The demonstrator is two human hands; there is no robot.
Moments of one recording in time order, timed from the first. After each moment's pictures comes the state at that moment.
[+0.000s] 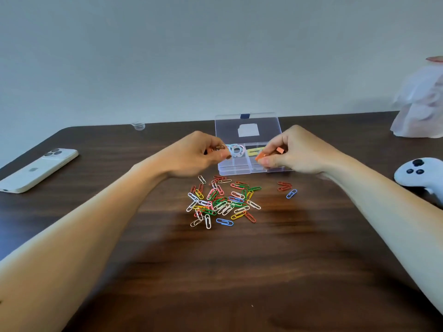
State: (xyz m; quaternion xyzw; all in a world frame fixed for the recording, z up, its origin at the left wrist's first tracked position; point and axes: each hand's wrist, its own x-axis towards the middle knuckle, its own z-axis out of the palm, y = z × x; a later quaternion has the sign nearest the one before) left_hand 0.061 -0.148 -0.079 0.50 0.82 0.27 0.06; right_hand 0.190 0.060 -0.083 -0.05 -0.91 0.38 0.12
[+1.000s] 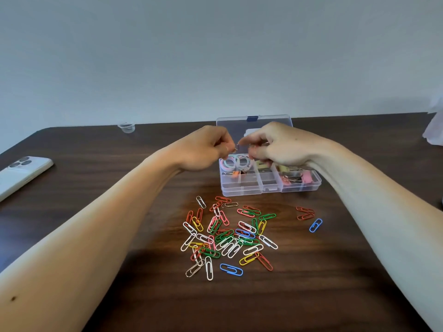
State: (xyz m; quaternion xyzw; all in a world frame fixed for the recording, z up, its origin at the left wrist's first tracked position) left_hand -0.005 -0.098 -0.086 0.46 0.83 0.29 0.10; right_hand 0.099 0.071 -0.080 -0.06 -0.94 0.33 0.00
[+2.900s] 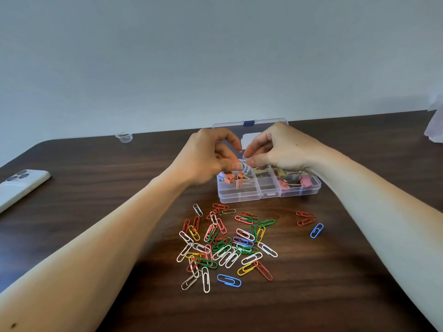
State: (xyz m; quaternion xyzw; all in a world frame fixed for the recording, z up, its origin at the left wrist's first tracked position) left_hand 0.011 -0.089 -0.097 0.43 0.80 0.42 0.08; right_hand 0.103 0.081 -0.087 -0.08 -0.93 0.35 0.07
